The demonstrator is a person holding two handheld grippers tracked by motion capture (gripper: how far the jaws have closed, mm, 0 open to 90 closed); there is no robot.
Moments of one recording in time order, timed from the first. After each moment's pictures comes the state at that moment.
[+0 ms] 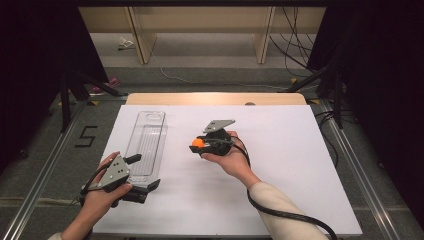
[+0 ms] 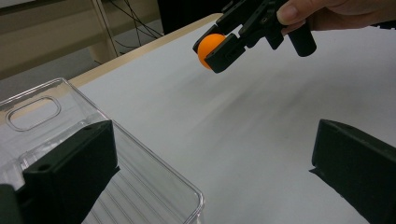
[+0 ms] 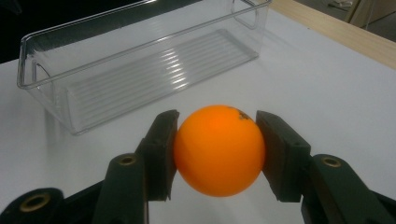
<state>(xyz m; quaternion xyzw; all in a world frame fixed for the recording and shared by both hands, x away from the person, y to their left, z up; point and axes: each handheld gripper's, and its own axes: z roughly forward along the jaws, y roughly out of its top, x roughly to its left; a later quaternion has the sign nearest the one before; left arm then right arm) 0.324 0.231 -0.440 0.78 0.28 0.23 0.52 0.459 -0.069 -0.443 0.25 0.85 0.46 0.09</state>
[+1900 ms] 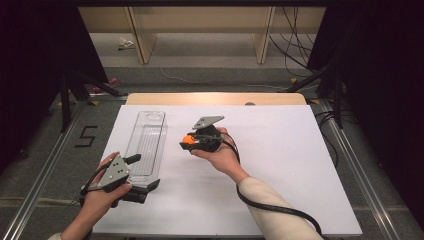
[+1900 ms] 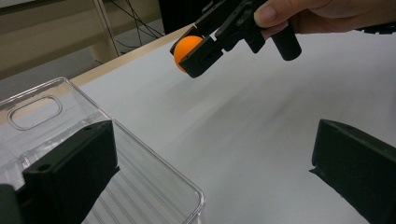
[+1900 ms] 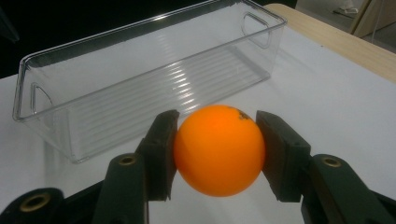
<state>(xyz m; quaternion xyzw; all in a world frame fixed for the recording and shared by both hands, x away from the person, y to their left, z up) 0.323 0.232 -0.440 0.78 0.28 0.23 0.52 0.468 -0.040 -0.438 0.24 0.85 0.47 0.09</state>
